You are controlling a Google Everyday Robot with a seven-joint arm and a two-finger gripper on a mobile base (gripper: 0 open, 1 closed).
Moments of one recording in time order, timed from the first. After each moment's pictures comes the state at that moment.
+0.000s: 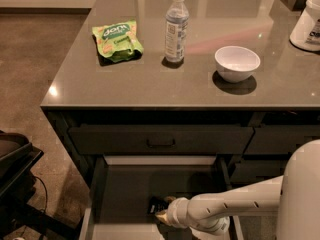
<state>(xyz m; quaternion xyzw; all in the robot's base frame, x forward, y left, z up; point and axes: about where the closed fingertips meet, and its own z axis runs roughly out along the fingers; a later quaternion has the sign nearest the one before) 0.435 -0.019 0.350 -0.43 0.84 0.17 0.28</state>
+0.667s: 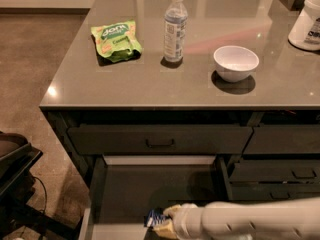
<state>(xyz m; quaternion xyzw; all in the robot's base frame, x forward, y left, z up) 0.392 -0.026 0.437 -0.42 0.84 0.19 0.29</state>
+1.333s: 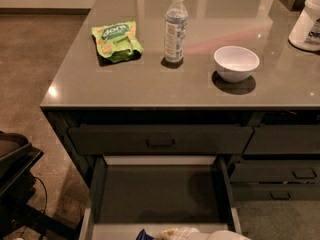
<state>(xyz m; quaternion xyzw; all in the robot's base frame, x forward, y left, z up) 0.290 -0.002 0.538 -0.37 0.87 0.22 0.26</state>
